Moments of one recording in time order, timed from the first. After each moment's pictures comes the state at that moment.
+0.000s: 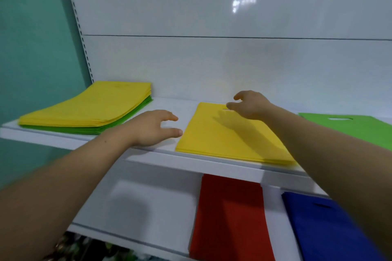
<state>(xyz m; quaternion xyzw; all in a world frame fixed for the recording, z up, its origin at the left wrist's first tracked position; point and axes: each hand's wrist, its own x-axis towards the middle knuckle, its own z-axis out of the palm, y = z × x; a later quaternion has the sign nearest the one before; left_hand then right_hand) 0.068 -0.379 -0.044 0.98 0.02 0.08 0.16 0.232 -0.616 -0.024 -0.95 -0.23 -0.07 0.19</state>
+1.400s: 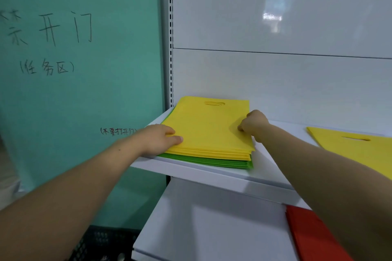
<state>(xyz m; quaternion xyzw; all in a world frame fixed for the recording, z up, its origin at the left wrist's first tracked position) 0.018 -0.030 -0.042 0.98 0.14 0.03 0.16 0.187 -0.254 -0.035 -0.92 -0.05 0.01 0.38</state>
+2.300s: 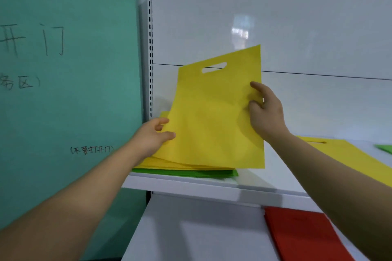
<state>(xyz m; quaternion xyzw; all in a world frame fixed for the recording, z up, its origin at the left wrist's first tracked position) 0.023 -0.050 -0.020 0.85 0.07 0.19 0.49 0.109 -0.305 0.021 -0.78 -0.21 -0.33 0.49</state>
